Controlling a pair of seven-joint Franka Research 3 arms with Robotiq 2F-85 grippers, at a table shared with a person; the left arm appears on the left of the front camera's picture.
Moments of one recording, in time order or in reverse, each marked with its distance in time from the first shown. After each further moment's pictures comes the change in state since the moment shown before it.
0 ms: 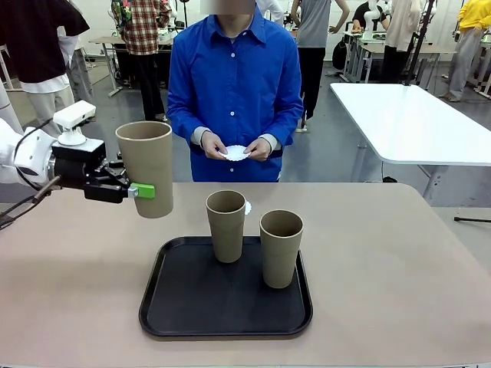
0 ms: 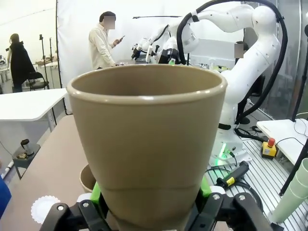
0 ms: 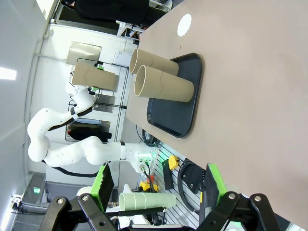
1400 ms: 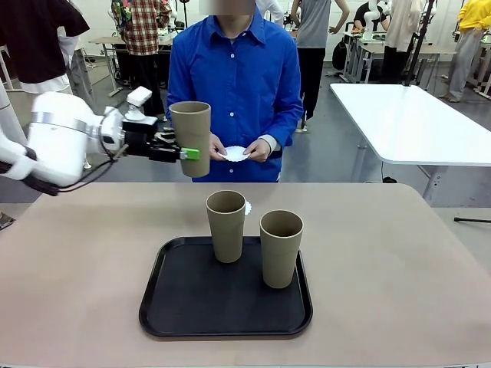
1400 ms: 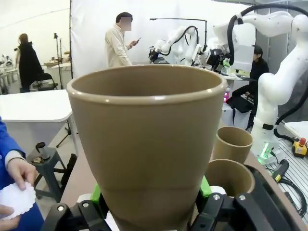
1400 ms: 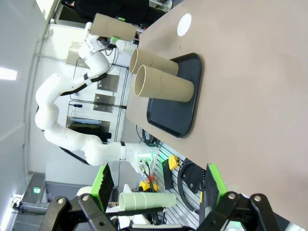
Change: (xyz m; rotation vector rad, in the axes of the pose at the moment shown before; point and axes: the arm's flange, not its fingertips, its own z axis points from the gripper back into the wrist) left arm -0.031 0.199 -0.056 0.010 -0.024 0.004; right arm 0.000 0.000 0.000 -0.001 0.000 0.000
